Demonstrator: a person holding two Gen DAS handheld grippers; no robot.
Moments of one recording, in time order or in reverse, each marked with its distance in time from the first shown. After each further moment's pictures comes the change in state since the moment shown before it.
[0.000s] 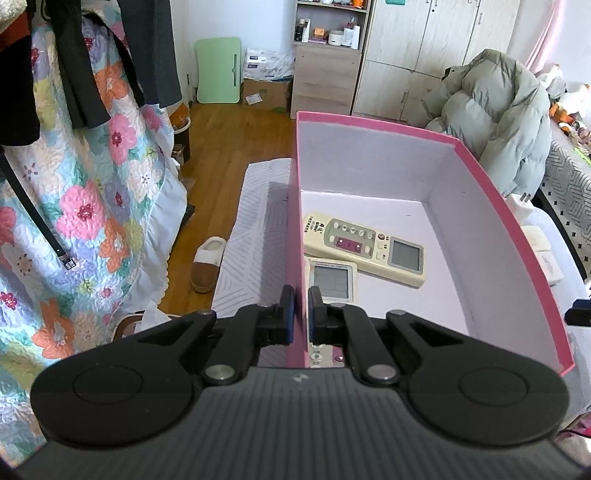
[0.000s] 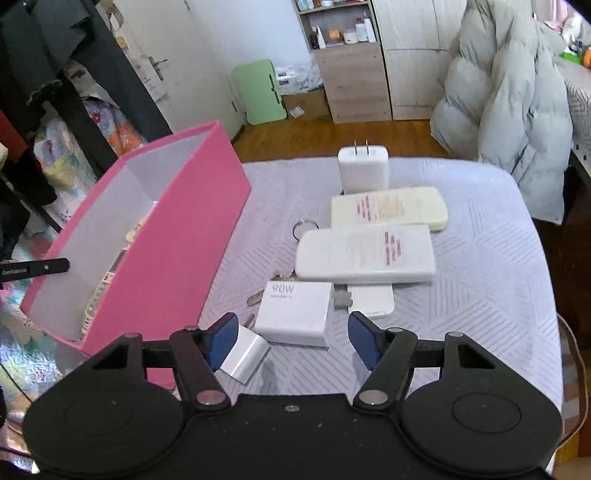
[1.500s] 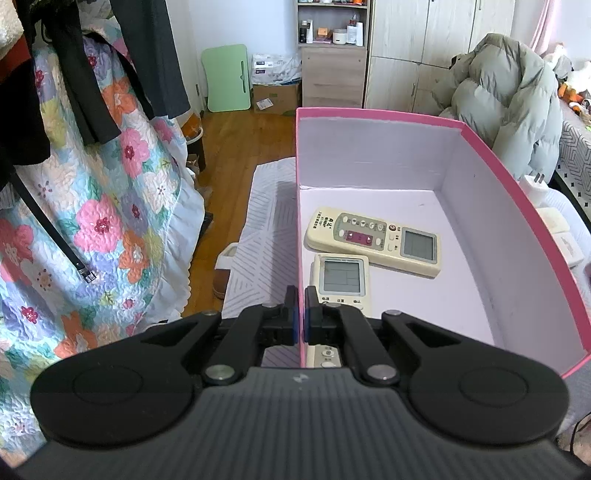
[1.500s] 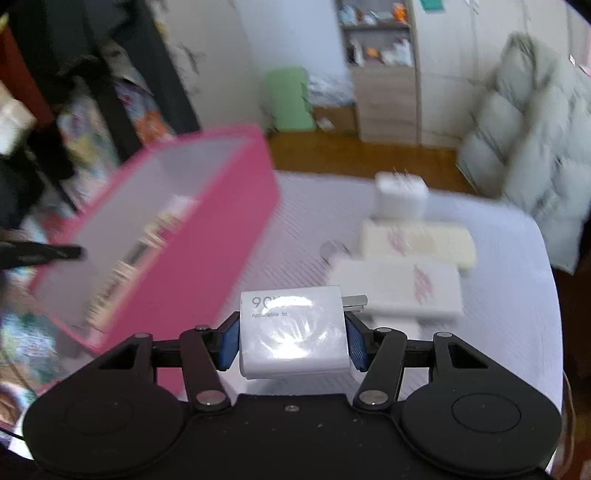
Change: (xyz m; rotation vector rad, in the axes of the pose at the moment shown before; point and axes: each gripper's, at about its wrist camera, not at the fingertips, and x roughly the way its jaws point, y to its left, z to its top) left arm 0.002 -0.015 -0.007 0.068 -0.009 0.082; right arm -0.026 0.031 0.015 -0.192 -0.084 0.076
